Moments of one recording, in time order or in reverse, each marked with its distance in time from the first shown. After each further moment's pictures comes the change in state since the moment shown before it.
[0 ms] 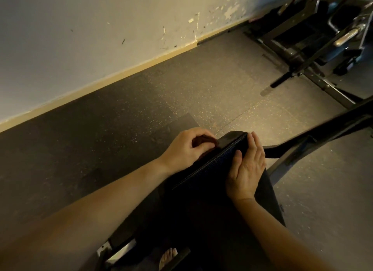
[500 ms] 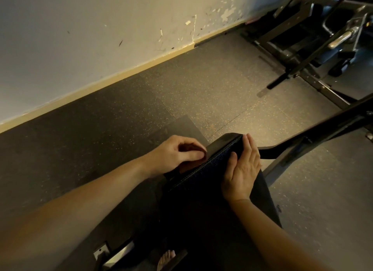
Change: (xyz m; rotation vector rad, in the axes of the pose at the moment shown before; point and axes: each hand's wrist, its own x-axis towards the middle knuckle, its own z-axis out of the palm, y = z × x) left_hand 0.002 0.006 -0.019 -0.190 -0.187 -0.245; right_hand 0.000 -0.002 -0.001 -0.014 0.000 0.001
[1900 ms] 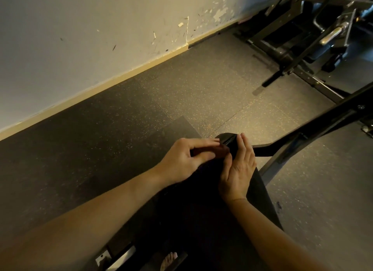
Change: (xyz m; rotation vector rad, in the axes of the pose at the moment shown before) left_hand 0.005 0.016 0.036 0.100 0.171 0.199; right_hand 0.000 0.000 0.000 0.026 -0.003 0.012
